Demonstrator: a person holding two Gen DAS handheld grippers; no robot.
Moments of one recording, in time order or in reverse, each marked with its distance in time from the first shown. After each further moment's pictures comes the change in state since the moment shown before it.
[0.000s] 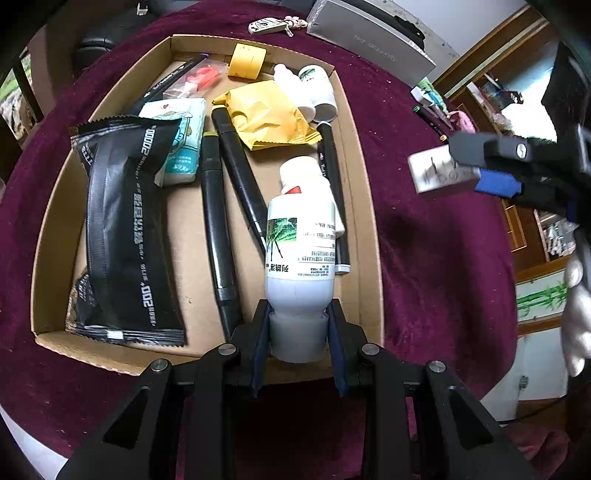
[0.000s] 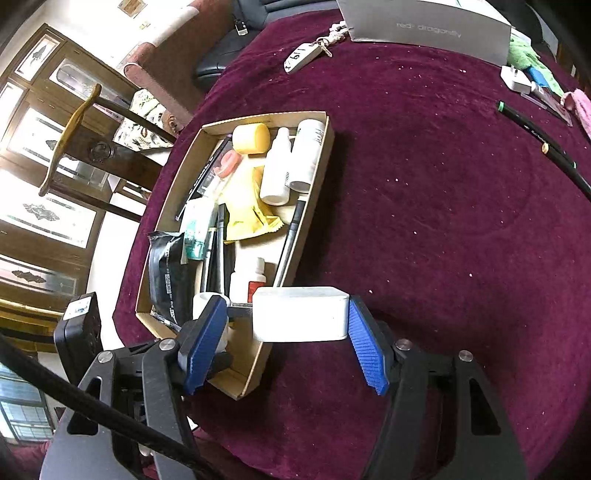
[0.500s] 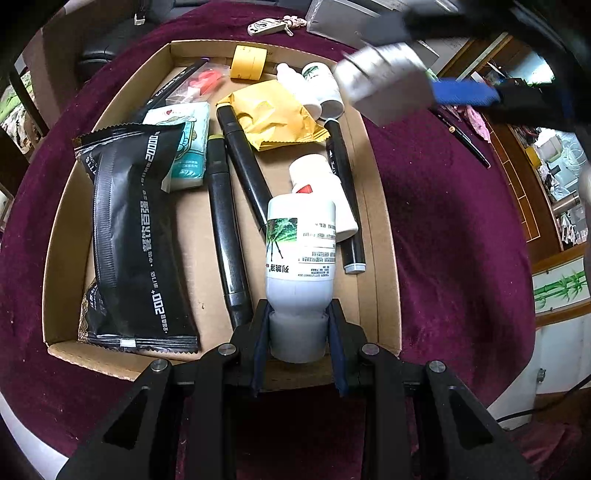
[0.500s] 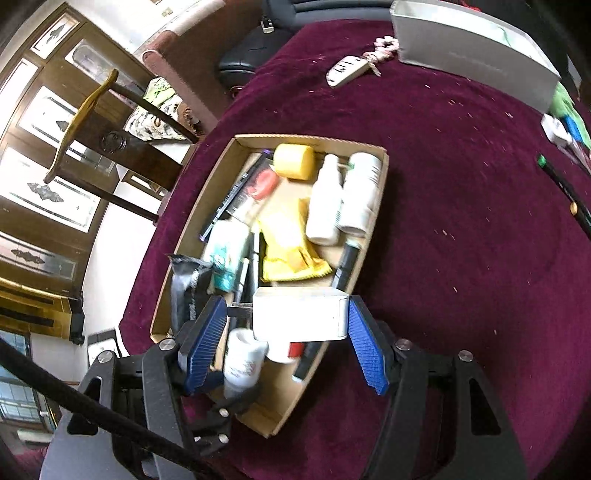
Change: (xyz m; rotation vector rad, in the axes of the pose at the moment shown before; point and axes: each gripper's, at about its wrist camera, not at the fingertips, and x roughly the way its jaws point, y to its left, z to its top) left arm -0.003 0.001 -0.008 0.038 0.000 0.056; right arm 0.020 0.049 0.042 -0.099 0.000 0.005
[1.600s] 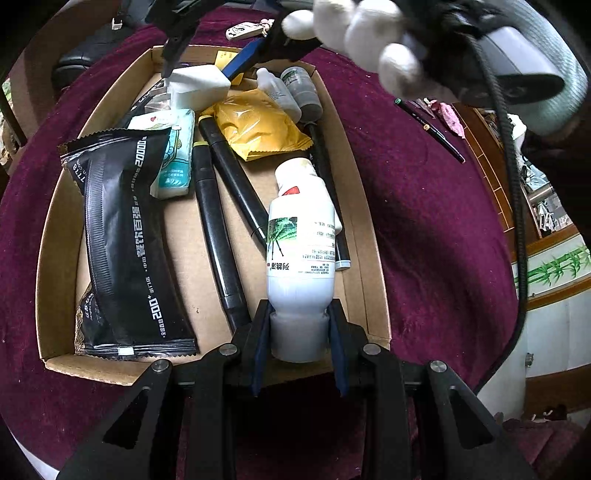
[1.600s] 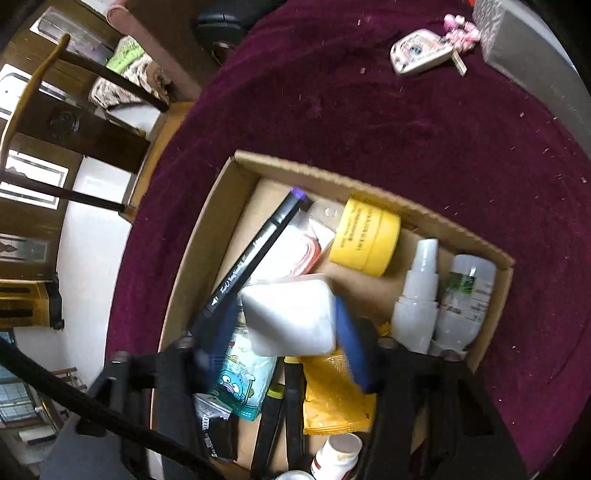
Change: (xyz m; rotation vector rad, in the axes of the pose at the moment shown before) left arm -0.008 0.021 0.008 0.058 -0.007 -0.108; right arm 0.128 0.038 0.106 0.019 0.222 -0.096
